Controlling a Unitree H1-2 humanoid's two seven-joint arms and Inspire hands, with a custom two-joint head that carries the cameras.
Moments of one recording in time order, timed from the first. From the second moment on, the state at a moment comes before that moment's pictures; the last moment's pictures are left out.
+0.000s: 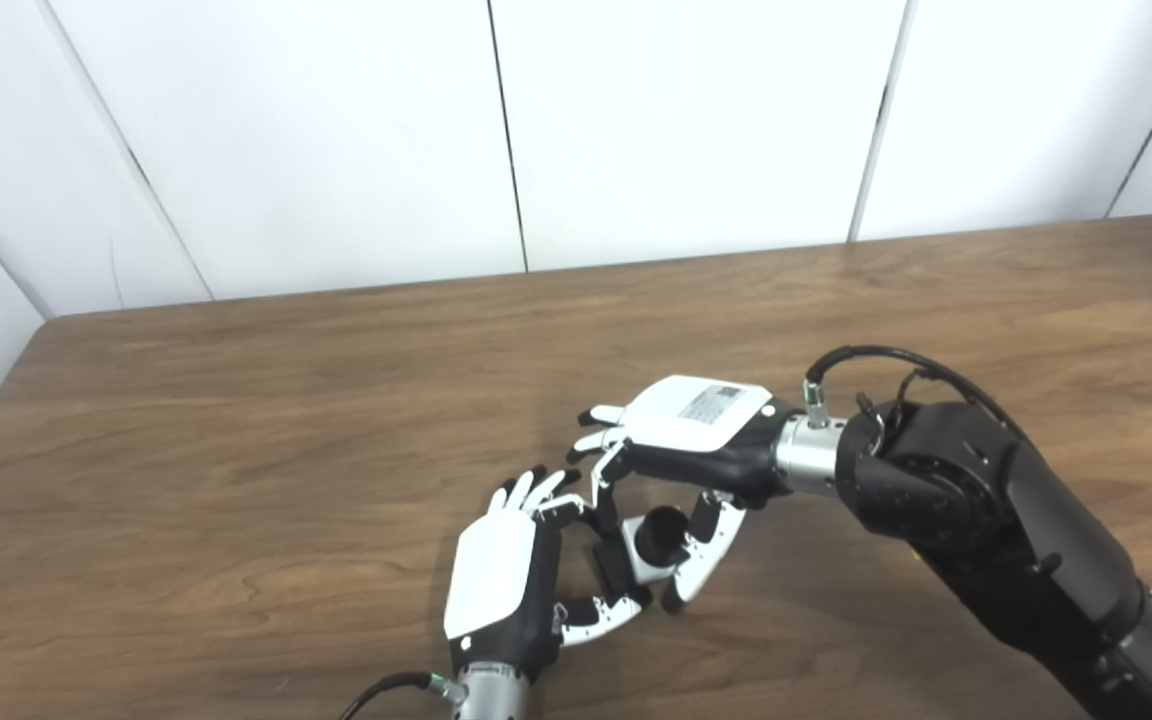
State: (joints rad) left arm 0.10 -0.04 -0.47 -0.26 0.91 0.33 0.09; right arm -0.54 -0.42 0.48 -0.37 -0.69 0.06 0.90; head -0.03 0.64
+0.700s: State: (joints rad) left arm 0.10 -0.04 -0.46 -0.27 0.91 0.35 0.04; right arm -0.53 -0.44 0.48 -0.36 -0.69 0.06 0.90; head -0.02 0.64
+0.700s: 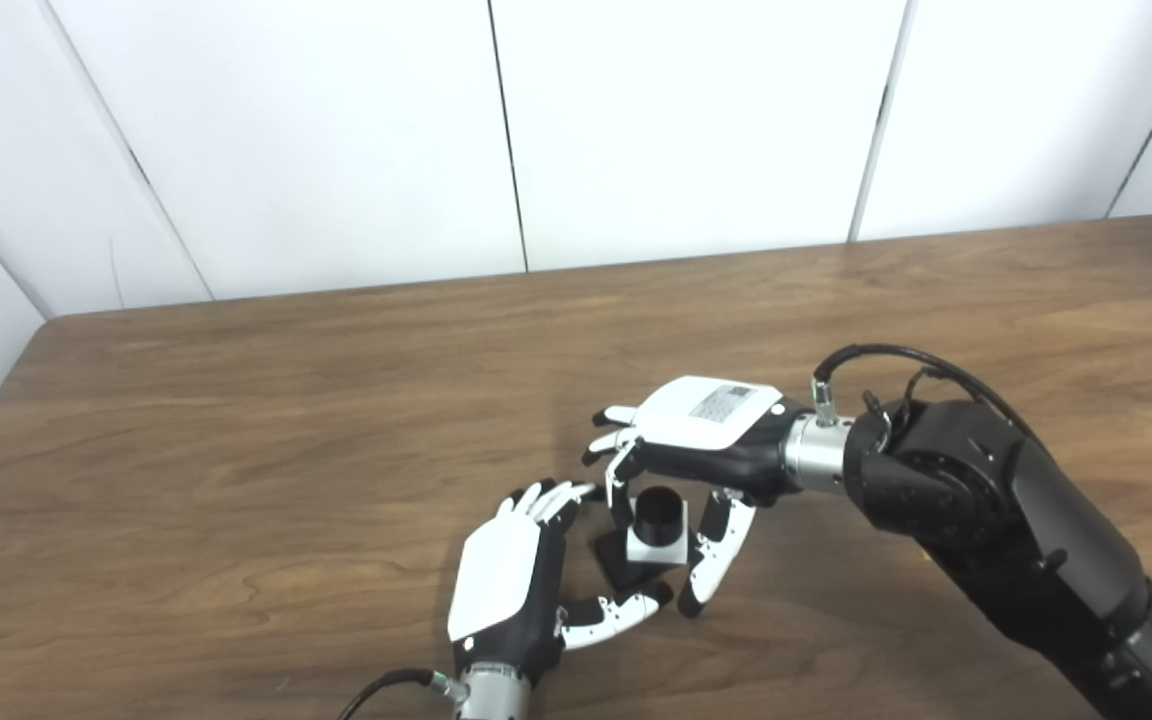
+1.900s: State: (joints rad) left arm 0.10 -0.03 -0.42 -0.31 0.90 0.35 -0.01; right arm -0.53 -0.45 0.26 -0.37 -0.57 0.19 0.85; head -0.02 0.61
